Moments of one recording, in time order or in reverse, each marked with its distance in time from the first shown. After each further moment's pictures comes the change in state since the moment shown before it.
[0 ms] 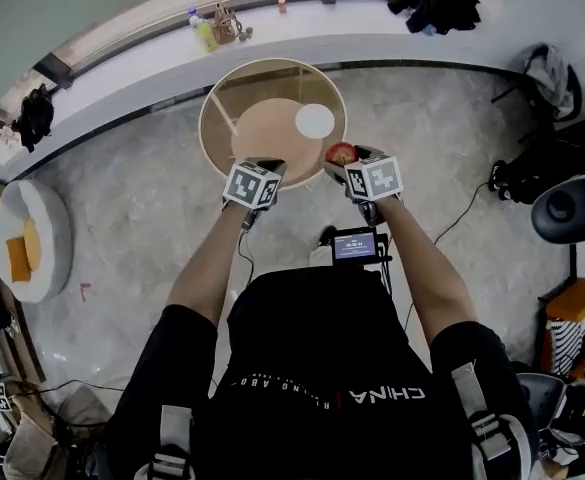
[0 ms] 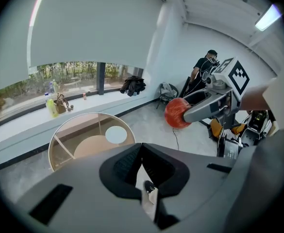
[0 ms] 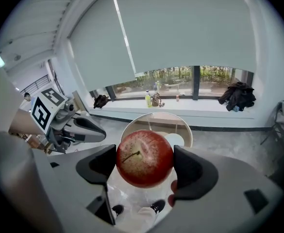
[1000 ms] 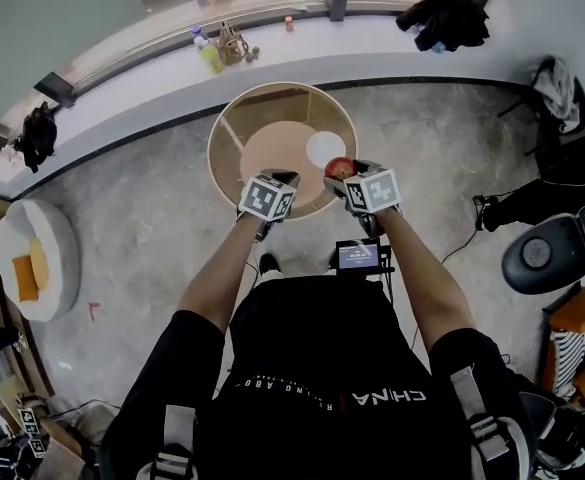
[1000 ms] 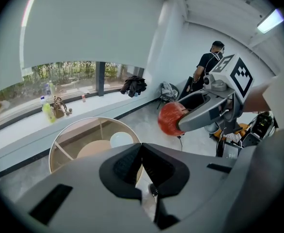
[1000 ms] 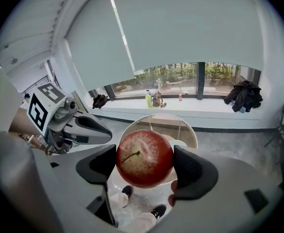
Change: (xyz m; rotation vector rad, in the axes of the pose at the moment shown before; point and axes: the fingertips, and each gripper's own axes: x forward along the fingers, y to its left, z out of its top) left arm 0.035 0.074 0.060 0.020 0.005 -0.023; right arm 0.075 -0.013 0.075 0.007 0.027 0.020
